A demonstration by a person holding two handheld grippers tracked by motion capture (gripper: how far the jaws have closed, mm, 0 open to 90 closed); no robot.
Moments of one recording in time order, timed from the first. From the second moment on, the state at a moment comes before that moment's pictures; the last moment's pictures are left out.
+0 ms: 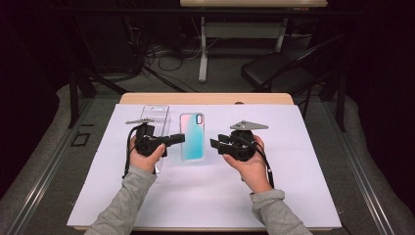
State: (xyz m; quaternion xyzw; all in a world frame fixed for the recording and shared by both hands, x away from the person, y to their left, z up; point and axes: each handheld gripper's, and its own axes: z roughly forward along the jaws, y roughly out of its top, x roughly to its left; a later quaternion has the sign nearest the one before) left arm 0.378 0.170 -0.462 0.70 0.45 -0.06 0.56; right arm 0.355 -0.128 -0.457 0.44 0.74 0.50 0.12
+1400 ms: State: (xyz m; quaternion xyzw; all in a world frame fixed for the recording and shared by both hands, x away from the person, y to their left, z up) left arm 0.359 0.176 -0.452 0.71 0.39 -0.06 0.58; right arm 0.336 -0.139 -0.459 0.38 0.73 0.56 0.03
